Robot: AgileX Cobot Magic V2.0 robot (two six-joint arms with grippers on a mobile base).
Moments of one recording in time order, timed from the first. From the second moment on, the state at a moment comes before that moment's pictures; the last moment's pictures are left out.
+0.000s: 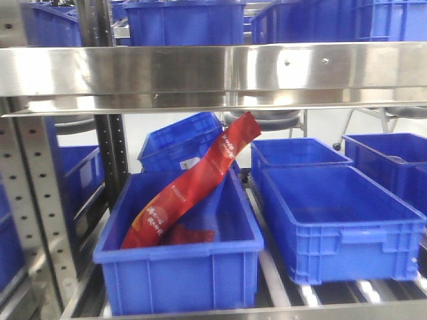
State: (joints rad) left arm -0.25 1.41 -1.89 -0.03 0.94 -0.12; right arm 0.26 1.57 -2.15 0.21 1.13 -0.12
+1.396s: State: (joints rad) left arm -0.25 1.41 -1.89 -0.02 0.94 -0.12; right arm 0.26 1.57 -2.15 0.21 1.13 -0.12
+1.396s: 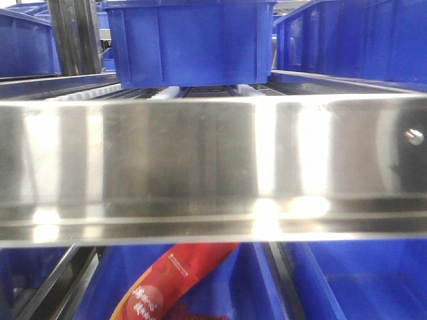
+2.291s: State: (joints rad) left arm -0.25 1.41 -1.89 -0.02 0.94 -0.12; right arm 0.26 1.57 -2.15 0.21 1.13 -0.12
